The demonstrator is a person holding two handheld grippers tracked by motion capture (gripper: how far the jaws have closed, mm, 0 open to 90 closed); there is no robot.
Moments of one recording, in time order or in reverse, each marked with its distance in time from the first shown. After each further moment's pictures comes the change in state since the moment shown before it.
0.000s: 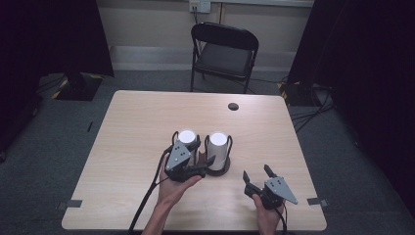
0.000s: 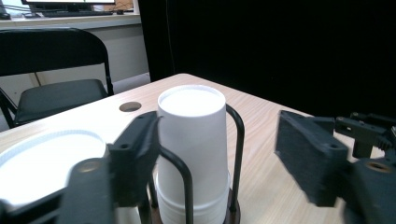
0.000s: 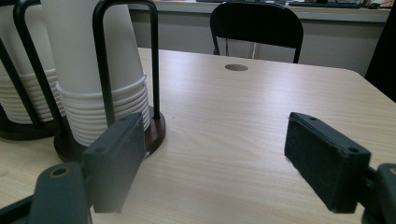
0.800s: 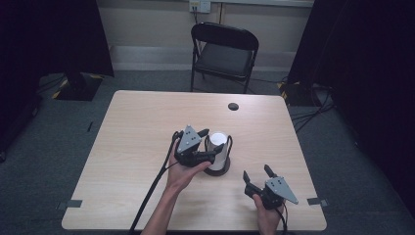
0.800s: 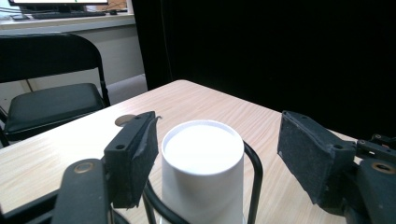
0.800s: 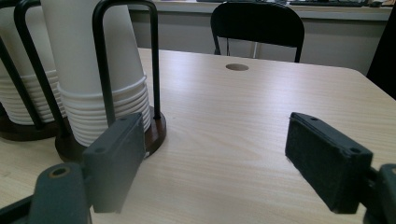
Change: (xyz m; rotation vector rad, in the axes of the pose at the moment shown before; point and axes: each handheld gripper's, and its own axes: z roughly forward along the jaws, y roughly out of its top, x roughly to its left) left arm 0.012 0.022 0.037 0.016 -0.022 0.015; right arm -0.001 0.000 0.000 0.001 0.003 0.005
